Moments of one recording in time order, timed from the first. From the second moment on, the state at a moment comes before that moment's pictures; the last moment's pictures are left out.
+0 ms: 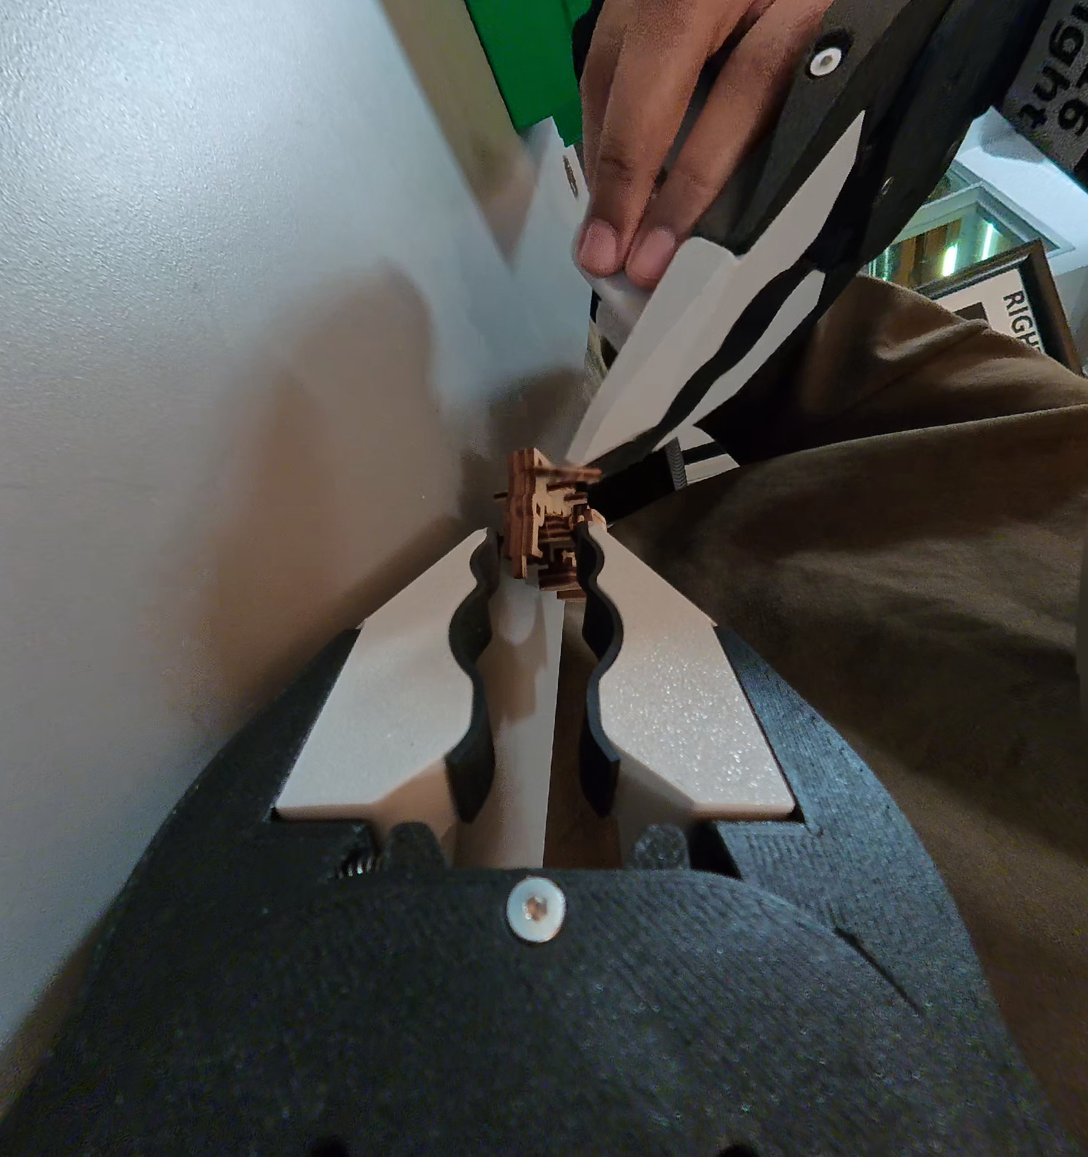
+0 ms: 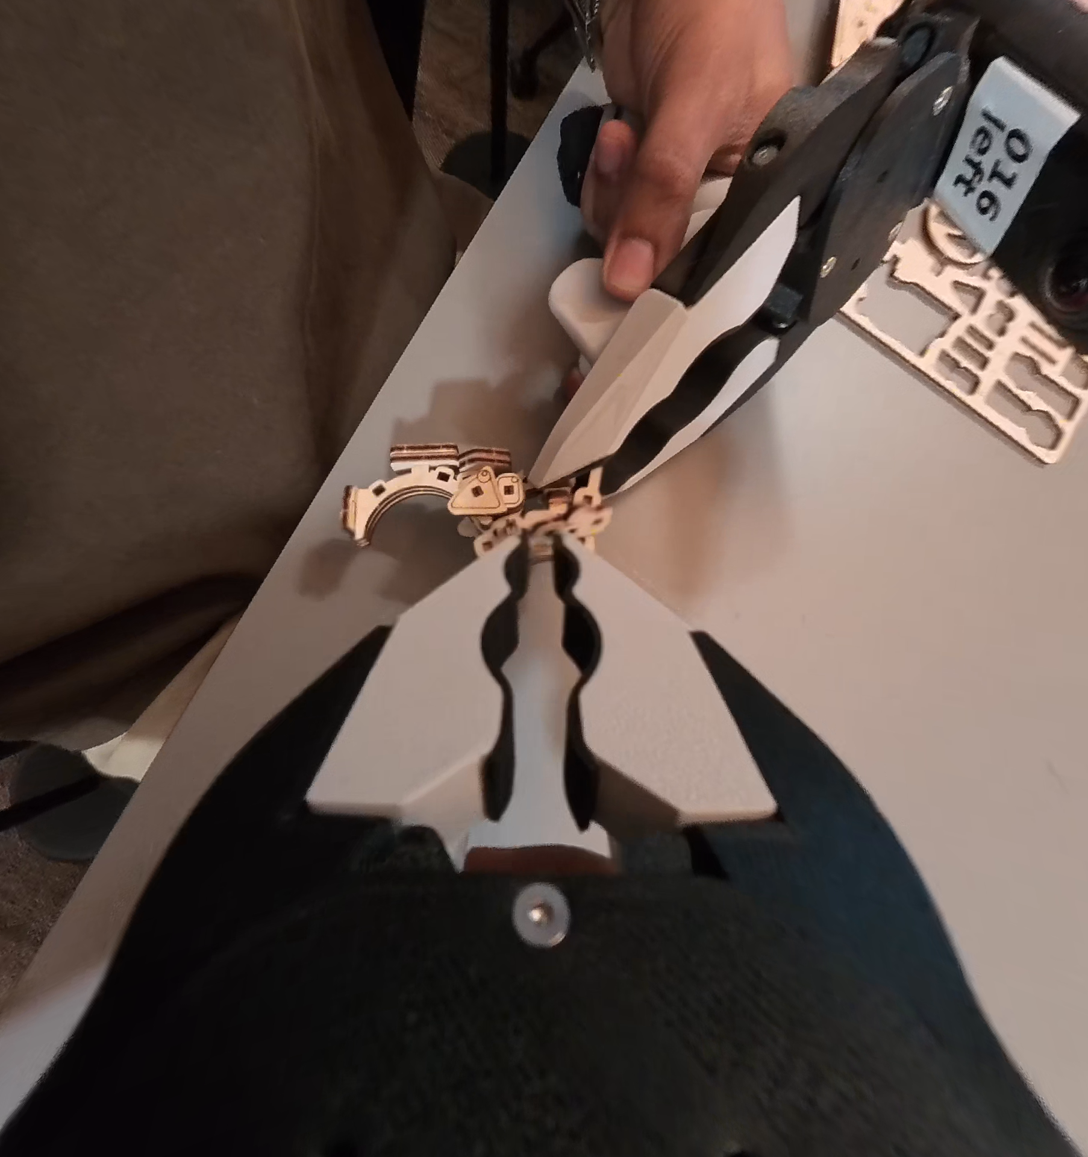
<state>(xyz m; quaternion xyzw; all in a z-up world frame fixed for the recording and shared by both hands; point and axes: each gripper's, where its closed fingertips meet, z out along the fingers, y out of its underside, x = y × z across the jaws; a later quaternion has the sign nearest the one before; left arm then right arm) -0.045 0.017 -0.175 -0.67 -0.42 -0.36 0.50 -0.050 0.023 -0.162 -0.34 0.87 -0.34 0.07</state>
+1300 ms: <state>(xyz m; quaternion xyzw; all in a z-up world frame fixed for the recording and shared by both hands) -0.050 0.017 -0.175 -0.67 -0.42 -0.33 0.52 -0.074 0.000 -0.156 0.07 0.86 -0.43 0.28</state>
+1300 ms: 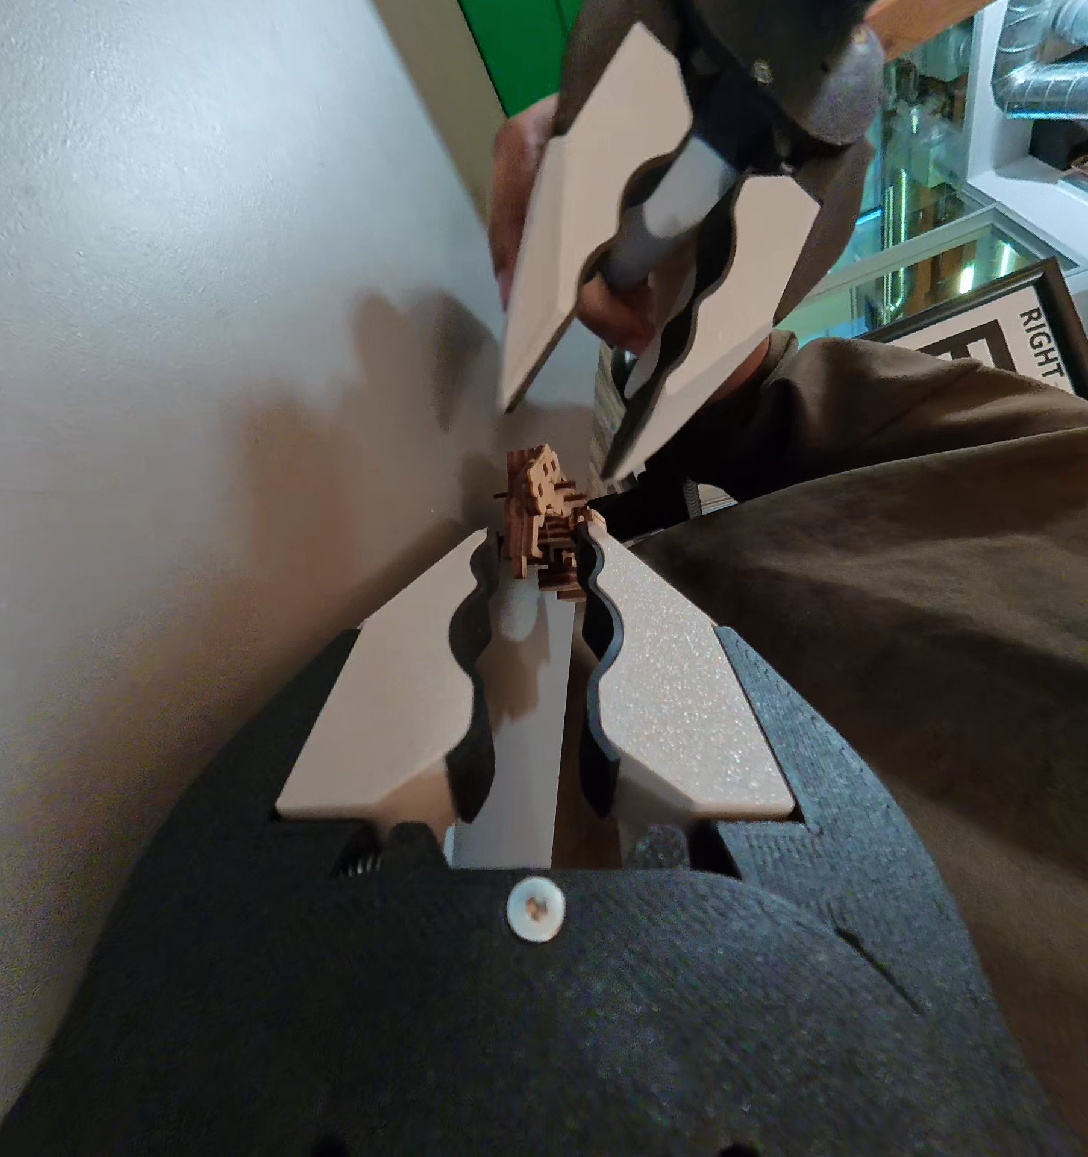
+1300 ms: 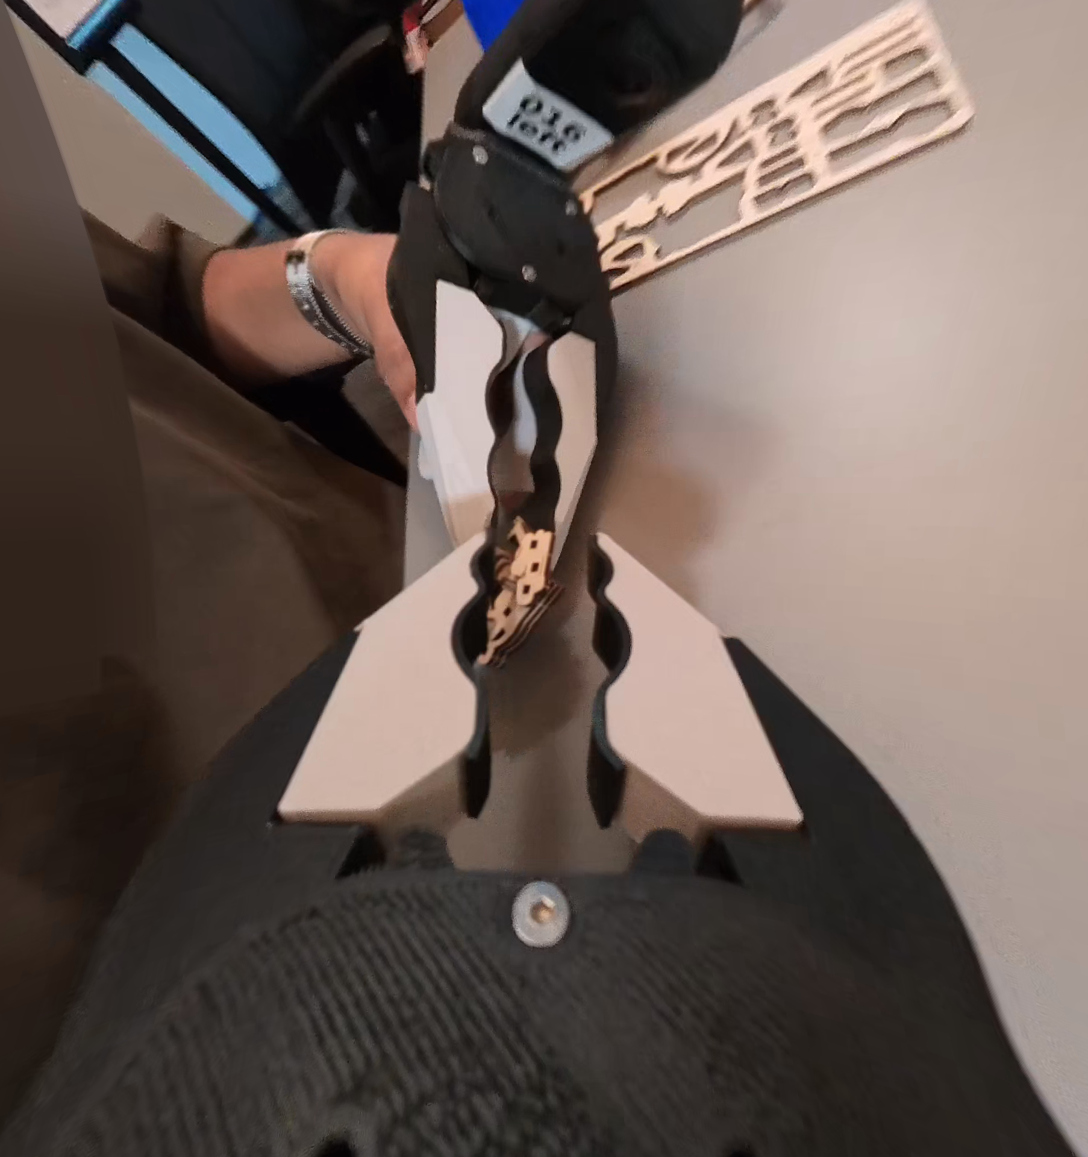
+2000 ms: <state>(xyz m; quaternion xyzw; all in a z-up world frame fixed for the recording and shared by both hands) -0.049 0.017 -0.174 -0.67 -0.42 -0.34 0.52 -0.141 0.039 -0.161 0.29 0.81 -0.47 0.19</state>
